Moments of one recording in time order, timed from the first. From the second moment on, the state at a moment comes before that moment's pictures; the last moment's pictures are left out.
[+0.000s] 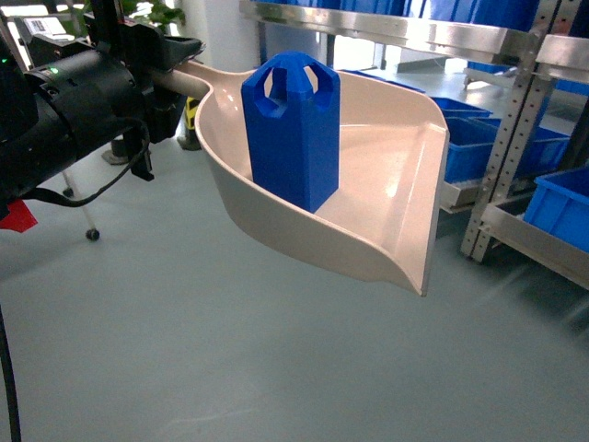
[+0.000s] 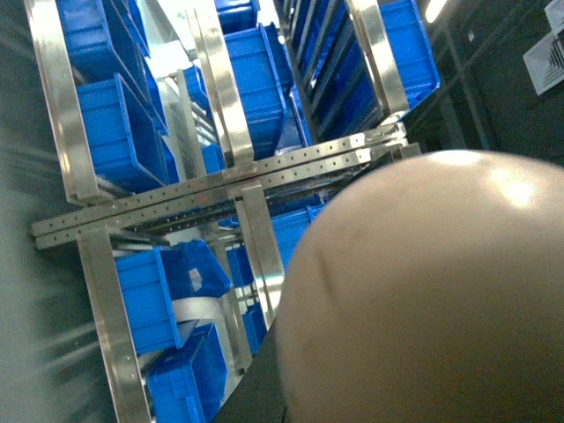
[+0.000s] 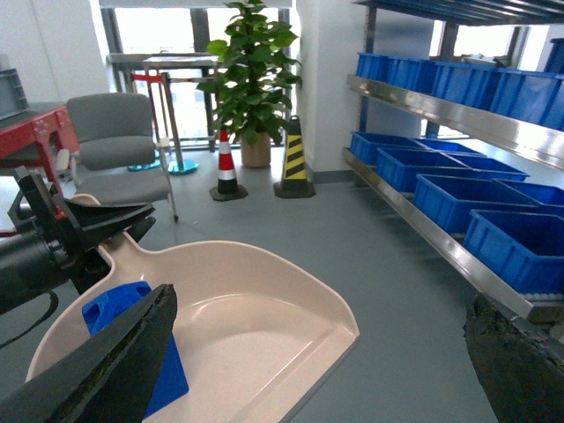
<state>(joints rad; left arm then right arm) -0.19 2.00 0.91 1.28 0.23 -1.38 0.29 1.03 0.56 0.53 -0.08 0.02</state>
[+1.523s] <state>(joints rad) -0.19 2.00 0.91 1.28 0.23 -1.38 0.29 1.03 0.56 0.53 -0.08 0.02</state>
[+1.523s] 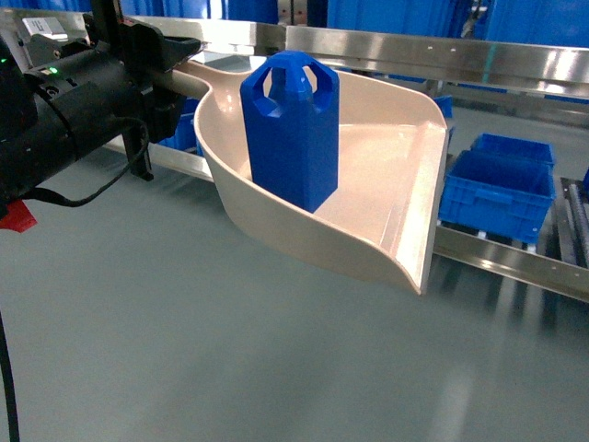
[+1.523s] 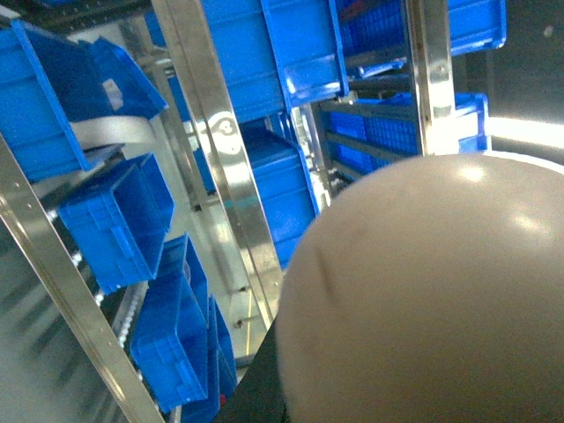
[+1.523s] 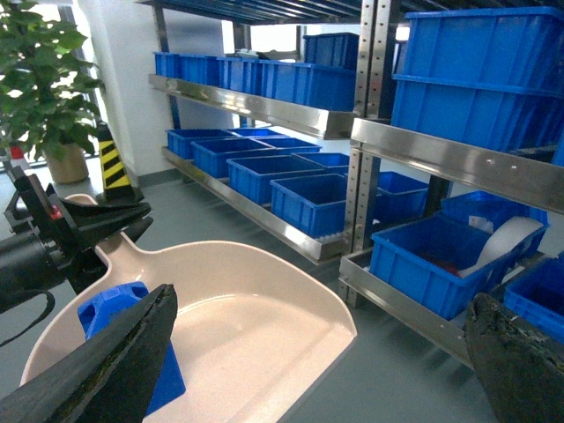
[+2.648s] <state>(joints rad) -0.19 2.00 0.91 1.28 0.23 -1.38 0.29 1.03 0.56 0.53 -0.08 0.02</state>
